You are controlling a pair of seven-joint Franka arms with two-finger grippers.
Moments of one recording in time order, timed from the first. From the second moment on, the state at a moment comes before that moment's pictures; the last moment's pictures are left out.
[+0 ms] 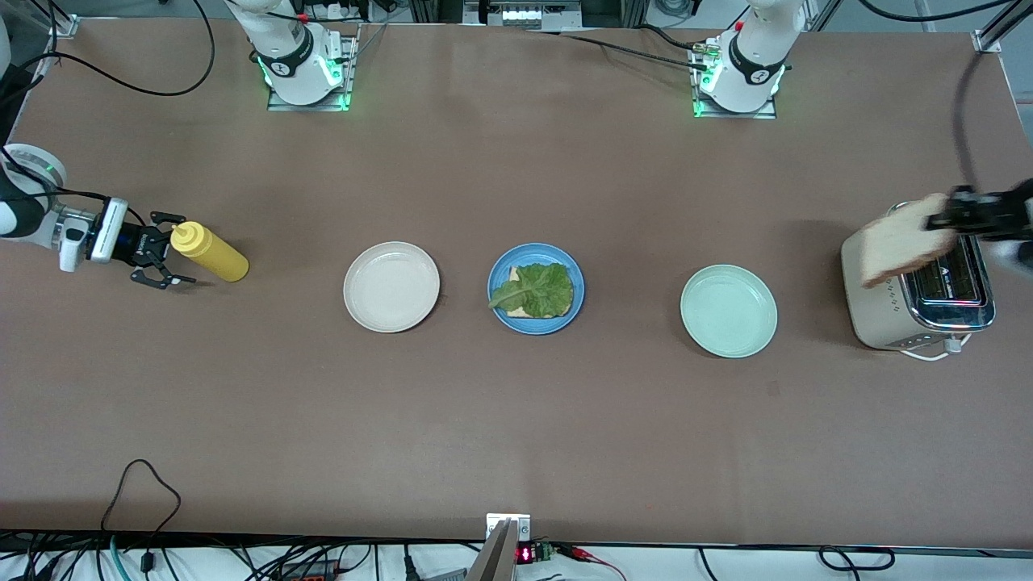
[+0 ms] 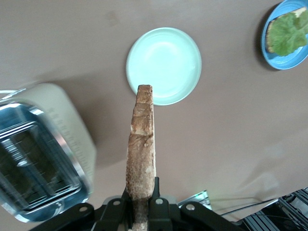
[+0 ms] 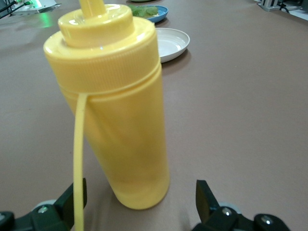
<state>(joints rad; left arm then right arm) 0.44 0.32 -0.44 -1.34 0.00 1.31 0.35 -0.88 0.62 0.28 -1.96 0.66 1.91 -2.44</state>
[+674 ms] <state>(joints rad) 0.07 0.38 -0.46 -1.48 -0.20 1.63 -0.18 -0.89 0.59 0.28 -1.90 0.66 1.84 -2.42</state>
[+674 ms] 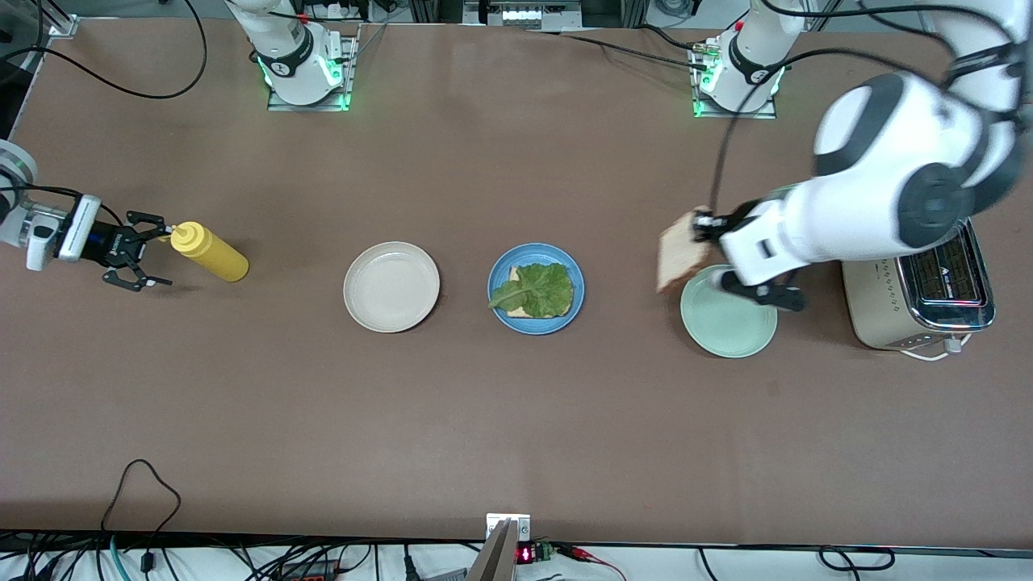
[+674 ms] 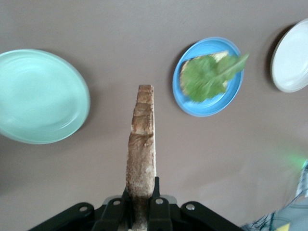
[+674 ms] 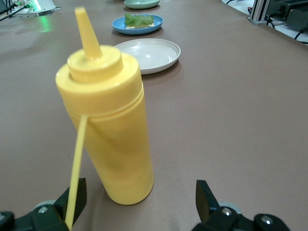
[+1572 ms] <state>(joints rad) -0.23 0.61 -0.41 -1.69 -0.55 2.28 -0.20 -0.87 0.41 0.27 -1.77 0.55 1.65 -2.04</state>
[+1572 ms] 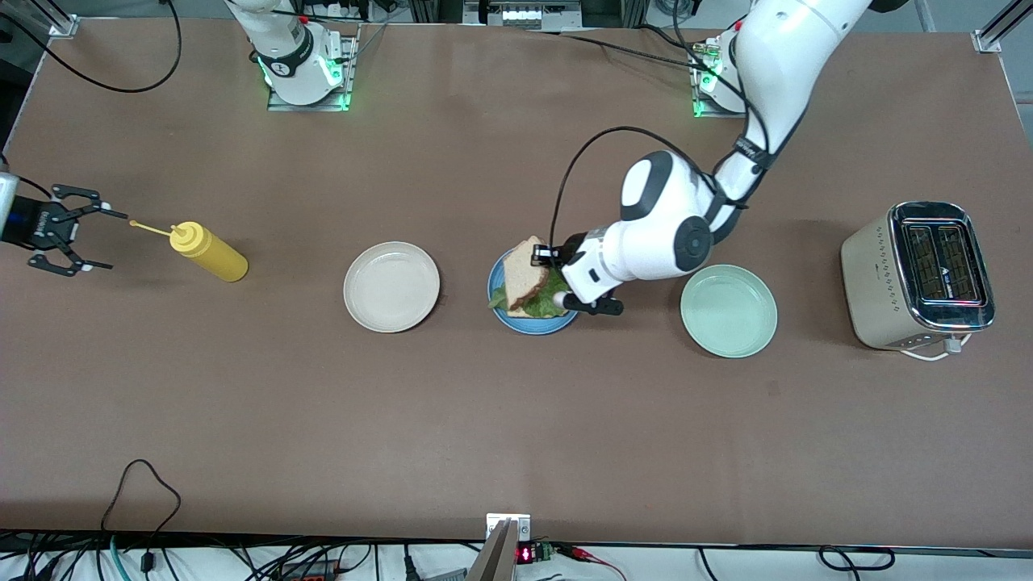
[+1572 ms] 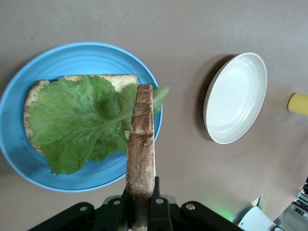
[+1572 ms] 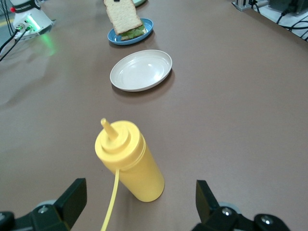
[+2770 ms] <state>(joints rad) -0.24 0.51 -0.22 -1.64 -0.54 2.12 -0.07 -0.01 -0.10 0.15 -1.64 0.04 1.49 -0.23</state>
